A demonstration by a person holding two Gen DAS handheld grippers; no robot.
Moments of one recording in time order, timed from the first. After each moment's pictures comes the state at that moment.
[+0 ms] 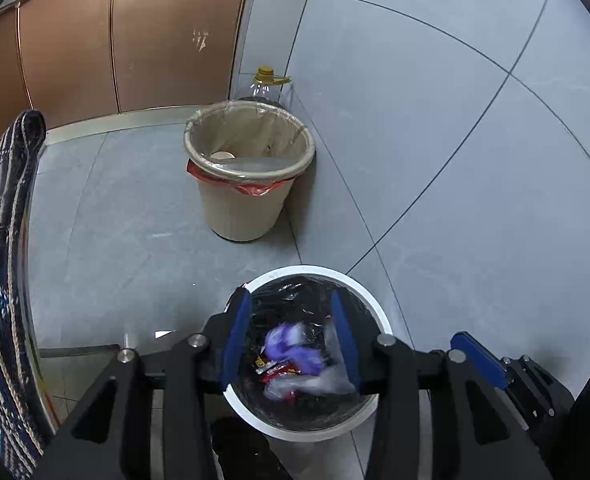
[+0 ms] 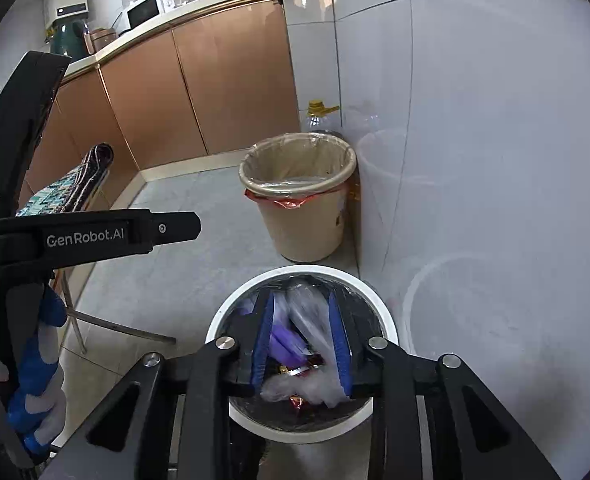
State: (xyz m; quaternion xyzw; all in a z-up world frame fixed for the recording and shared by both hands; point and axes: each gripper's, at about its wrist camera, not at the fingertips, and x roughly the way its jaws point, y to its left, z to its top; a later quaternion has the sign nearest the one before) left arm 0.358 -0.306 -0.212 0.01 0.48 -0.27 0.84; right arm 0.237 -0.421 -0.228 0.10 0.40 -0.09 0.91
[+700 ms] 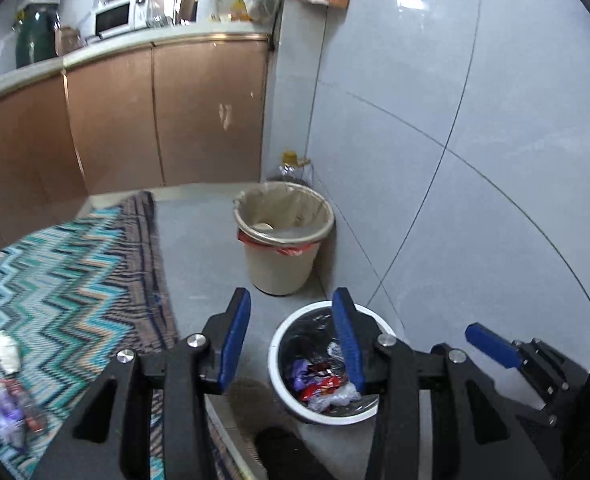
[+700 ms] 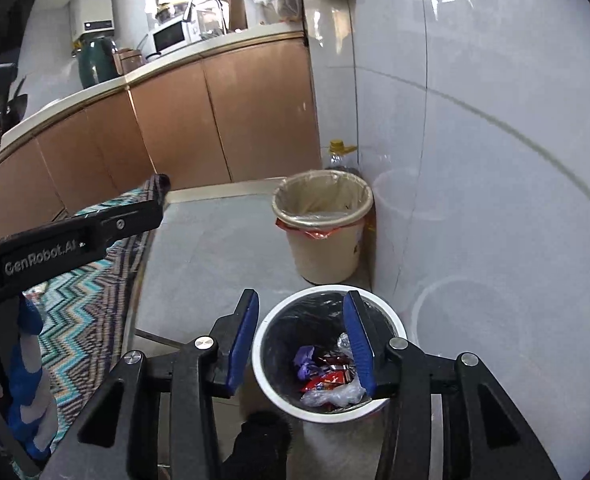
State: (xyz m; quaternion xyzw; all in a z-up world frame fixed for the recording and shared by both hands) left arm 0.266 -0.226 -0.105 0.03 0.34 -0.24 0.91; right arm 0.179 -0.369 -0.146 0.09 0.35 -0.07 0.93
